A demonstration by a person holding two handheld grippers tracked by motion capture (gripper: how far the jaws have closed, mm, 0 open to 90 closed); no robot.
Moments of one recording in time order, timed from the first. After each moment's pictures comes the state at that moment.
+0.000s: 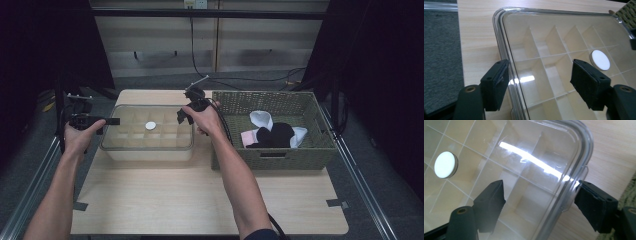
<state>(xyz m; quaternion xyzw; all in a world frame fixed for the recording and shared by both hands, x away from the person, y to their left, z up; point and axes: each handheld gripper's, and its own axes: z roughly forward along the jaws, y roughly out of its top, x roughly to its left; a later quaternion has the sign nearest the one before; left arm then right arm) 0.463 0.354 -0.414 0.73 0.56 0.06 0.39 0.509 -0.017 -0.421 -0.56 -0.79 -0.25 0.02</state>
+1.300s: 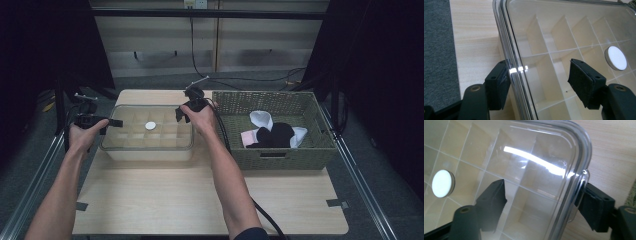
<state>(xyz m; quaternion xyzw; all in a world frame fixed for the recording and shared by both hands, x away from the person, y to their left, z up) 0.479 0.352 -0.433 0.74 0.57 0.03 0.36 0.515 -0.011 -0.424 -0.61 -0.75 -0.25 0.02</state>
